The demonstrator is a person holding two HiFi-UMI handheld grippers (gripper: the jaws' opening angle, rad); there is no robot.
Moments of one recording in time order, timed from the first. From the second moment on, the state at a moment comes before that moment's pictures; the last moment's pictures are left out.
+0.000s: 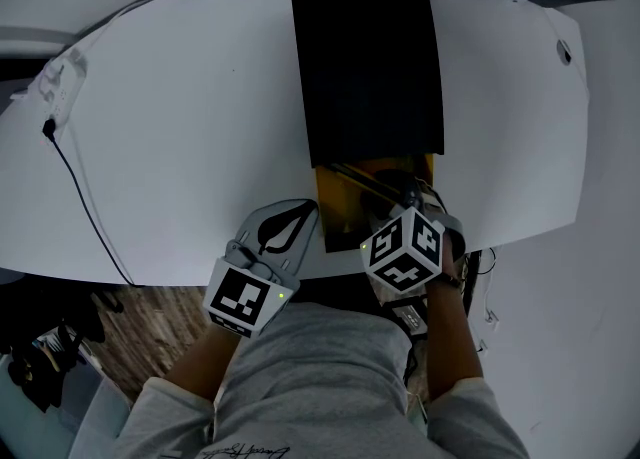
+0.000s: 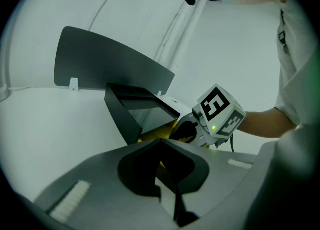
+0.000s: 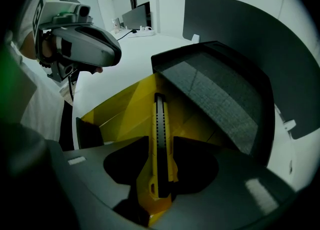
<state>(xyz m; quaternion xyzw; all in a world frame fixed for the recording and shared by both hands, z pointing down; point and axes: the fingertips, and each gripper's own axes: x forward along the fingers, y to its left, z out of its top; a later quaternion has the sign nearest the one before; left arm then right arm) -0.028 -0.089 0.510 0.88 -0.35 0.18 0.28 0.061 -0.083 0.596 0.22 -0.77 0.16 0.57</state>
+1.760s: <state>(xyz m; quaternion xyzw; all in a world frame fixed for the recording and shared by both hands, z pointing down) -0.034 -0.083 0.518 0.87 -0.35 0.18 0.28 0.062 -0.084 0.592 0.22 -0.77 0.17 0.57</state>
